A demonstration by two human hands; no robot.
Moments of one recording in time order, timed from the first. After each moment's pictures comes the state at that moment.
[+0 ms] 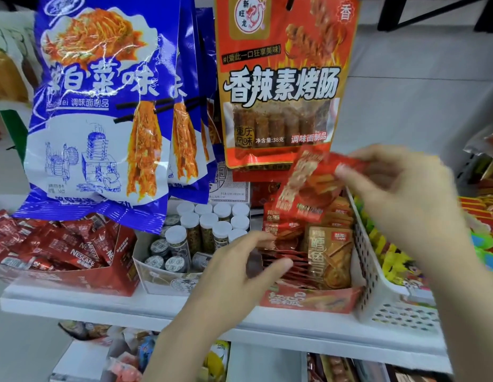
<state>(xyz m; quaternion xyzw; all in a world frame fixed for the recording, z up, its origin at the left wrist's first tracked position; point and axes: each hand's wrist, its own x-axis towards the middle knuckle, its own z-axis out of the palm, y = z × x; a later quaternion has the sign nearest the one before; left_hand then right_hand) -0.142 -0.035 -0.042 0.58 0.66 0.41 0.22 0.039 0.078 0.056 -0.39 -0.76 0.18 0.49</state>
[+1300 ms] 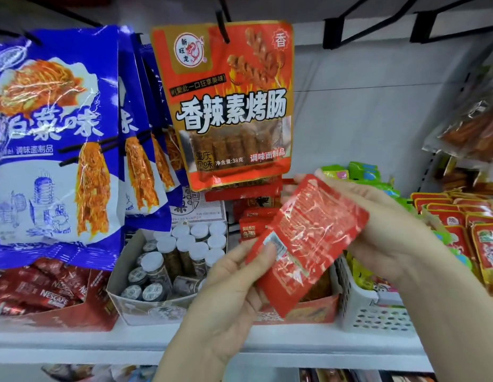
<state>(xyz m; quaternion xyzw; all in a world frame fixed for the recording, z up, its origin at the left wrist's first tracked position) -0.094 -0.021 -0.009 0.26 0.40 0.64 0.60 0.056 0.078 0.055 -0.27 -0.51 0.71 0.40</state>
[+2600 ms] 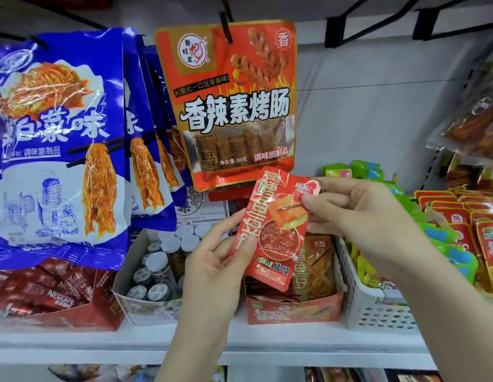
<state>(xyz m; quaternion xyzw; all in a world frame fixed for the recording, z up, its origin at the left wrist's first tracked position) -0.106 -0.027 -0.004 0.39 0.46 0.70 0.37 0.050 0.071 0.051 -0.31 -0.60 0.60 0.43</state>
